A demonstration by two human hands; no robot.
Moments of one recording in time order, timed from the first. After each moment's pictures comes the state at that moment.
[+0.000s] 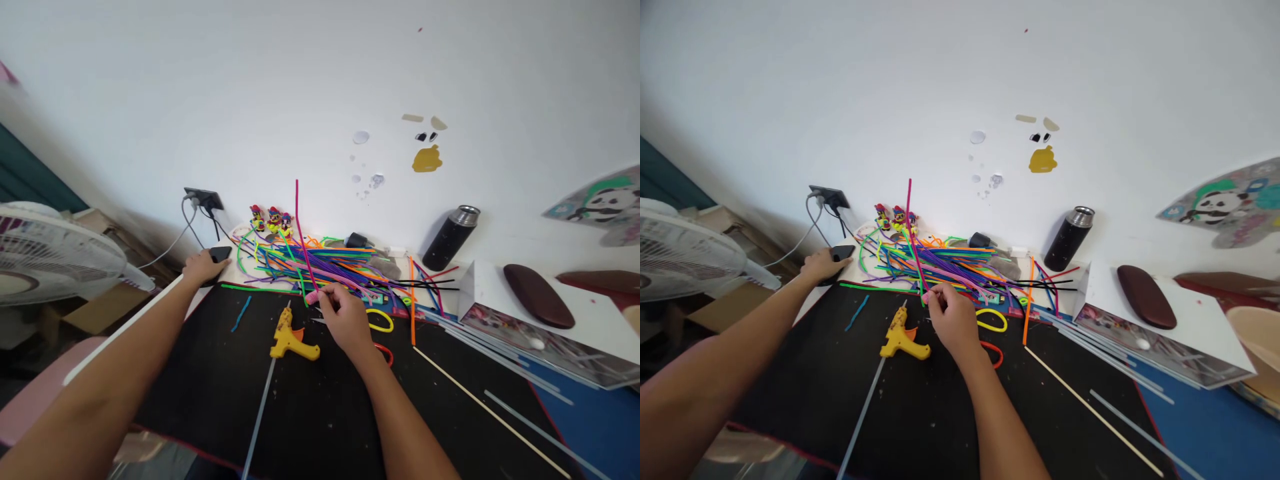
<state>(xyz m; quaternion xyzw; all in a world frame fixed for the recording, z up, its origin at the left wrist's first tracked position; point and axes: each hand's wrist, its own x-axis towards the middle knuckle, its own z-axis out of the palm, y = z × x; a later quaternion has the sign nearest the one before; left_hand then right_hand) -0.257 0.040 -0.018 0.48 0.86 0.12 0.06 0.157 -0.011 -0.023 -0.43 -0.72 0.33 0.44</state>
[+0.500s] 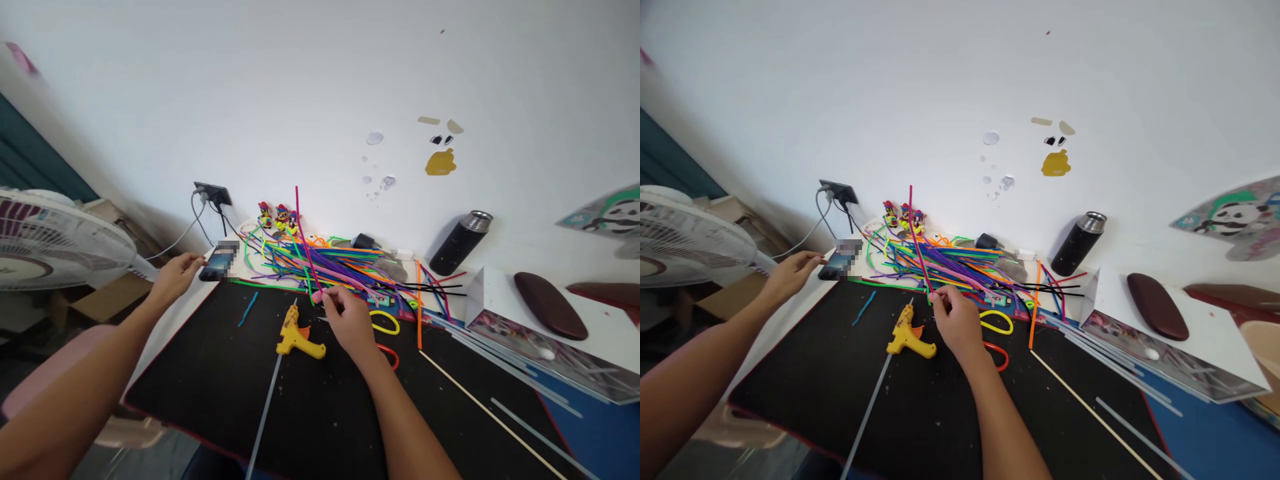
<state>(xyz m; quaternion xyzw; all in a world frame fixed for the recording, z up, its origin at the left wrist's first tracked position) -0.286 -0.040 -0.011 0.52 0.82 0.22 0.04 0.152 -0.013 -0.028 -0.42 -0.73 0.33 0.43</state>
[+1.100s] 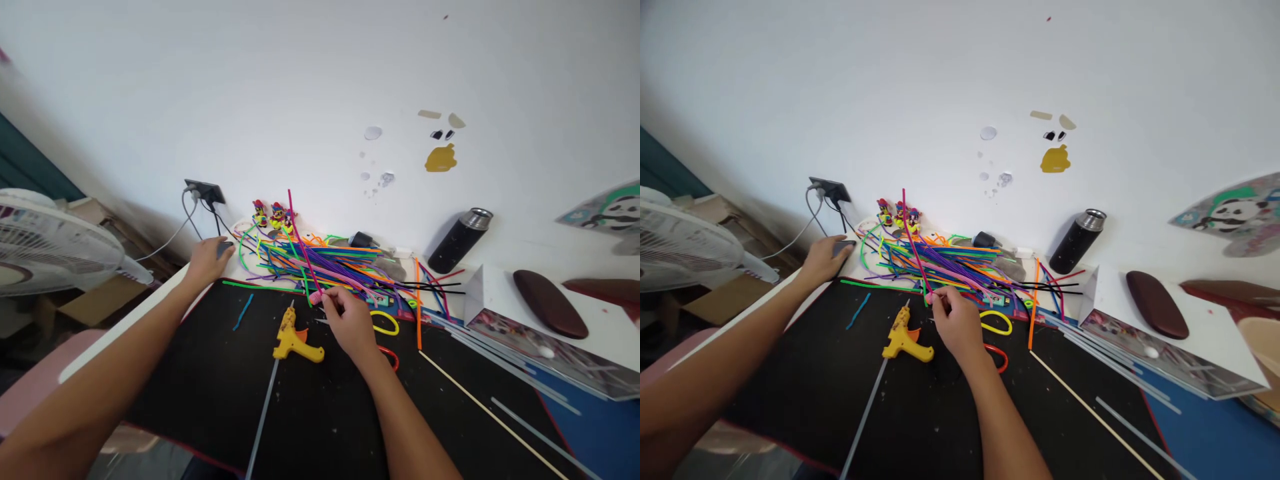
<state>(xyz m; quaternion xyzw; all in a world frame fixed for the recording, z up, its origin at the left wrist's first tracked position) -0.231 0.028 -0.007 0.56 0.79 0.23 0.02 0.154 -0.011 -0.027 -0.44 -0.72 0.32 0.43</state>
